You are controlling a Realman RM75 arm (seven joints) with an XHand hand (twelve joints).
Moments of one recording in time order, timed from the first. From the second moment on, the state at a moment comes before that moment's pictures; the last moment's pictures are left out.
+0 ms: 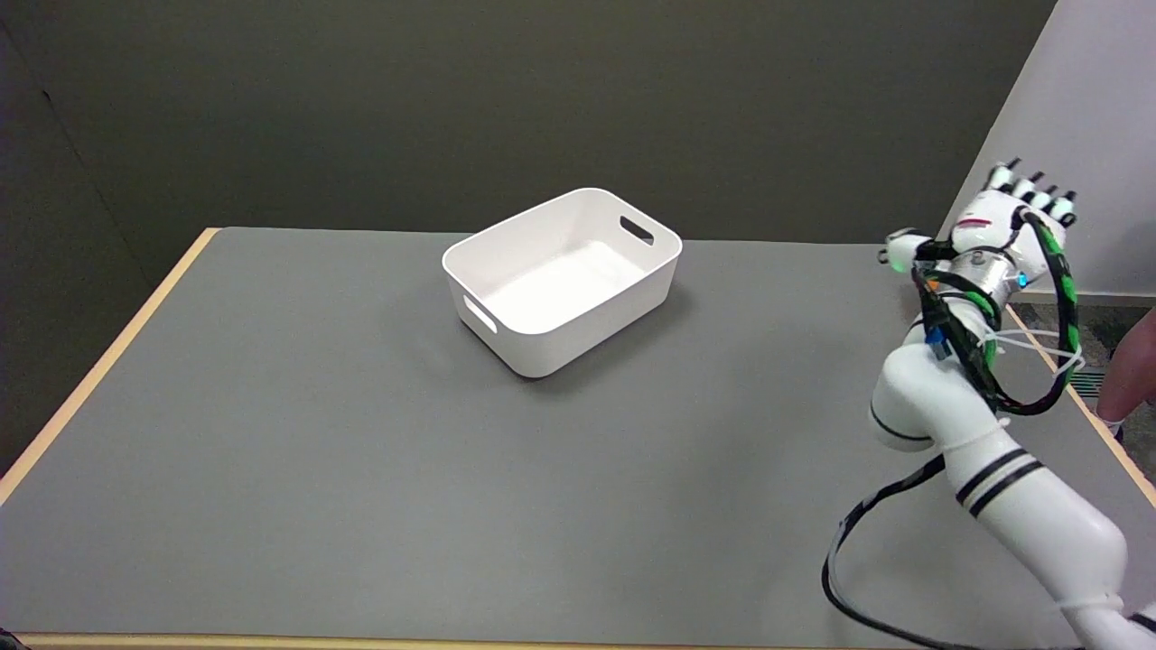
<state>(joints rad) 0.23 -1.05 1.40 -1.37 -1.22 1.13 -1.29</state>
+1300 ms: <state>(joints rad) 0.64 -1.01 1.27 -0.62 -1.03 0.84 -1.13</state>
